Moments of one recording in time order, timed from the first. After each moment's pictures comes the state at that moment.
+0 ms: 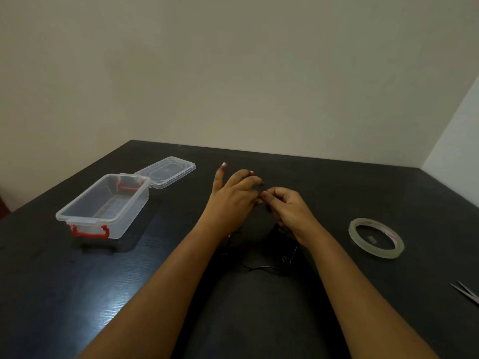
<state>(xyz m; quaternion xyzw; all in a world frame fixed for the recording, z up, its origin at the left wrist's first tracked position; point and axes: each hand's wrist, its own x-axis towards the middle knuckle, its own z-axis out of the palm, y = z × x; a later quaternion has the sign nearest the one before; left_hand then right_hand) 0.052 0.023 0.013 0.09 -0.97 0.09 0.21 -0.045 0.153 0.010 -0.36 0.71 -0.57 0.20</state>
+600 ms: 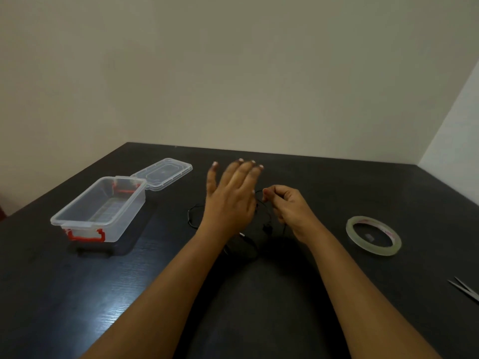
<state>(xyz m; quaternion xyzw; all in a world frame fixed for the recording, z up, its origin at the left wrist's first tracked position) 0.049 0.037 0.005 0.14 -0.91 0.04 0.39 -0.044 0.156 0.017 -0.37 0.68 -0.60 0.19</state>
